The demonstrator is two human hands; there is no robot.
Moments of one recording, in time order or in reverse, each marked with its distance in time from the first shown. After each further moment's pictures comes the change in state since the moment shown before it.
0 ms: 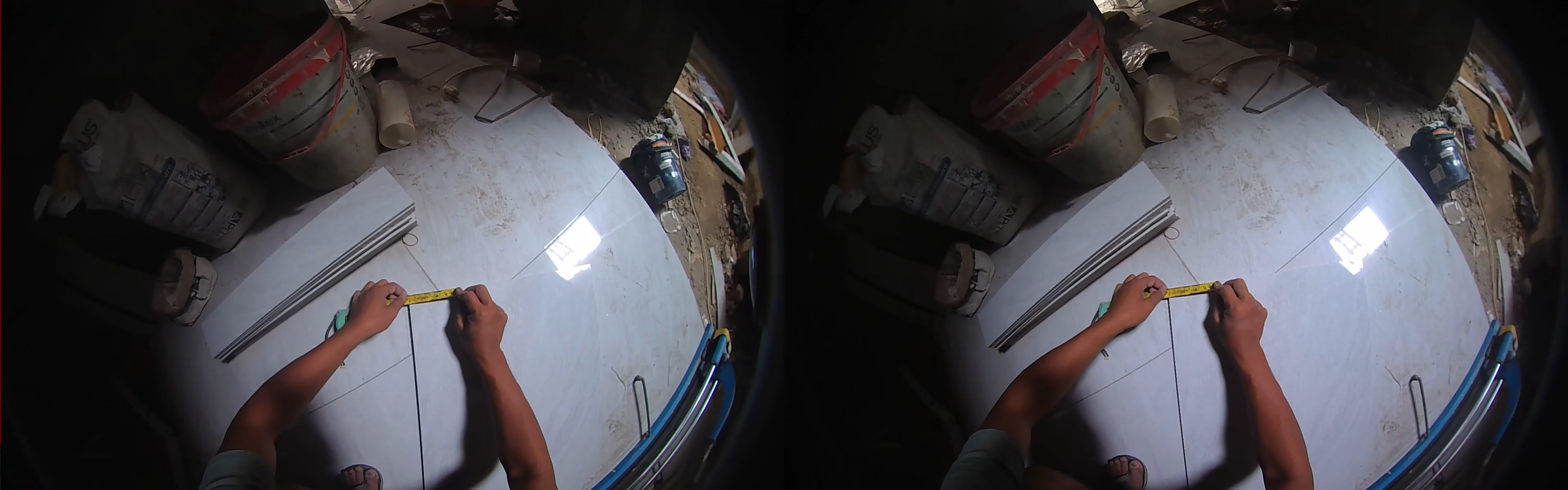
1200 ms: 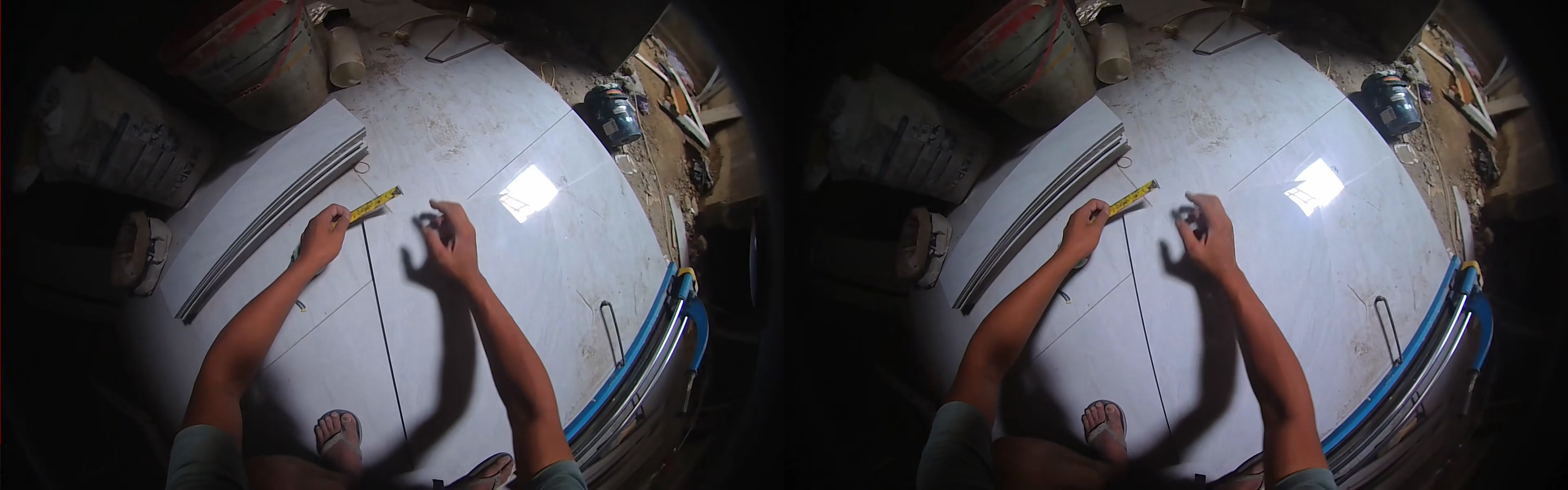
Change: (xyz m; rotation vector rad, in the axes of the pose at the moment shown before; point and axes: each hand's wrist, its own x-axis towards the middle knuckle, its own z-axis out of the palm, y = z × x) left_hand -0.004 -0.021 0.013 -0.325 0.224 0.056; right_hand -0.014 0.014 -0.040 0.543 -0.126 0.092
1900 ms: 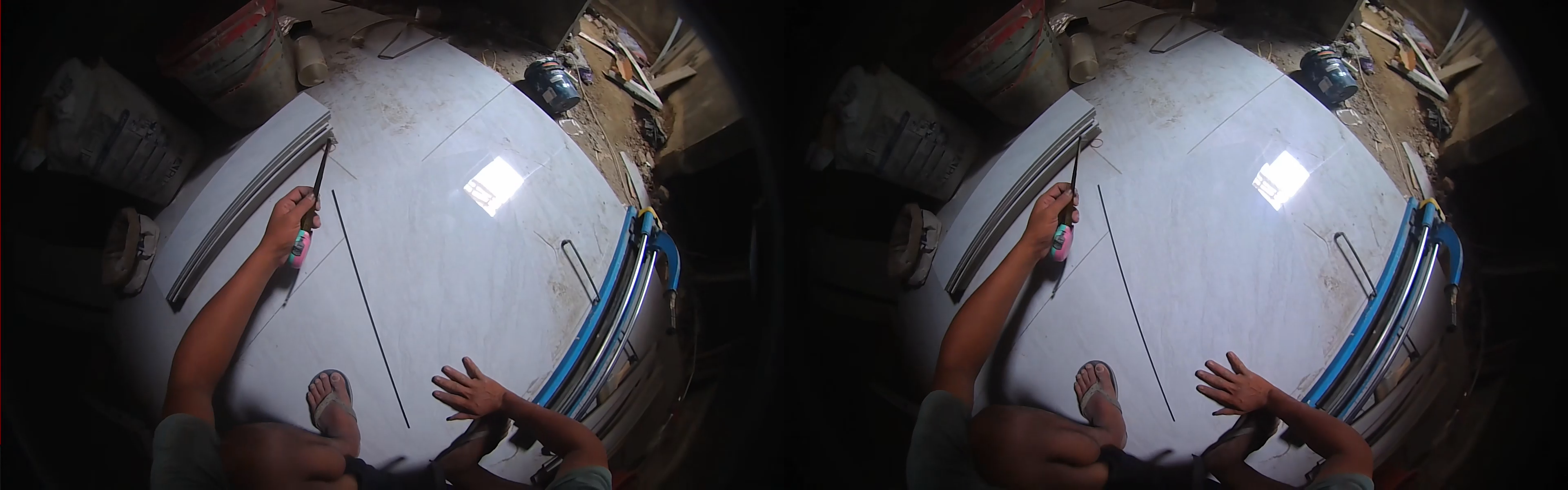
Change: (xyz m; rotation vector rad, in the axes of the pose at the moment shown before) left_hand -0.079 0.067 -0.059 -0.877 -0.331 -0.102; right_hand -0.394 -0.058 -0.133 -0.665 -1.073 -0.377
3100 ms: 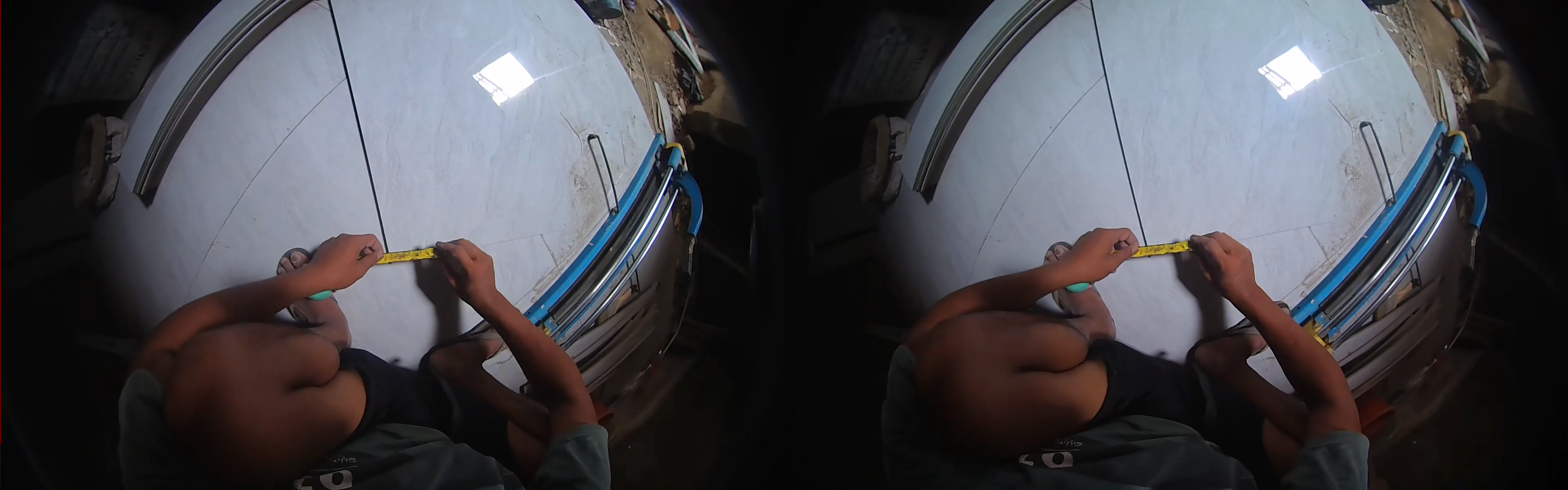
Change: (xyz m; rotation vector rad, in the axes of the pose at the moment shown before) left_hand -0.232 -0.118 0.105 0.826 -0.467 -0.408; right_hand 0.059 -0.031 -0.014 0.292 0.656 0.516
